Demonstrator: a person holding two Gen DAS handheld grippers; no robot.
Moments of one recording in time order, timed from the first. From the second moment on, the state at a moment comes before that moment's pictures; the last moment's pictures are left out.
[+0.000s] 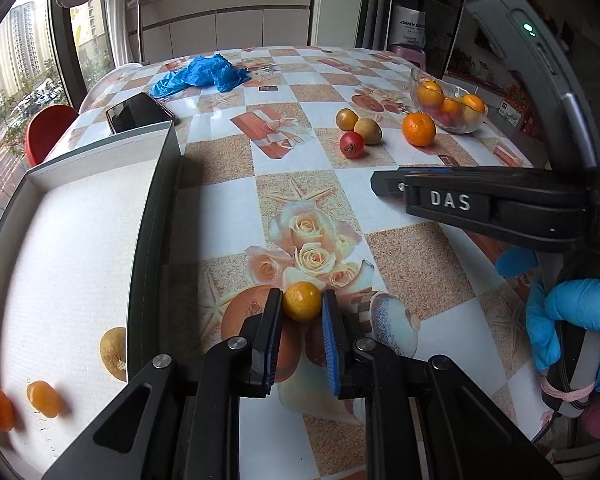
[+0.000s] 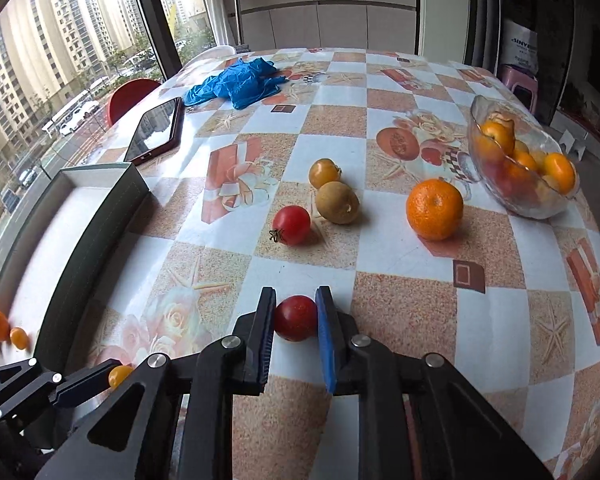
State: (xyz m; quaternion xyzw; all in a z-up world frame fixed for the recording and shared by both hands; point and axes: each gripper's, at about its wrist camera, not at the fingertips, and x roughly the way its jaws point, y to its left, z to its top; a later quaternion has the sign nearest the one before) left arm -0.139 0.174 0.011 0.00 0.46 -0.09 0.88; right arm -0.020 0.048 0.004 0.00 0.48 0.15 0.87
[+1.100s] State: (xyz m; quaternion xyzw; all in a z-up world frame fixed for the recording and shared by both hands) left arm -0.176 0.248 0.063 -0.07 0.41 -0.07 0.90; right arm -0.092 0.071 0.054 0.01 0.45 0.19 0.87
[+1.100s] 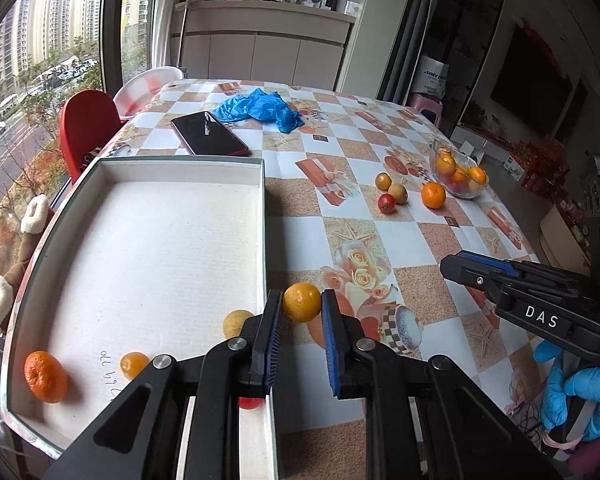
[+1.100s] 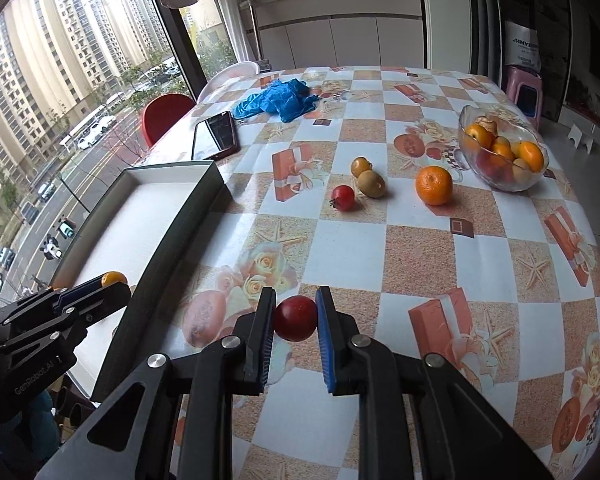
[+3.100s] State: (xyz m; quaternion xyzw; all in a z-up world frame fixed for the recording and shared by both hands) left arm -0.156 0.369 0.015 -0.09 0.45 0.08 0.89; right arm -0.067 0.245 0.026 -0.07 0.50 0.29 0.81
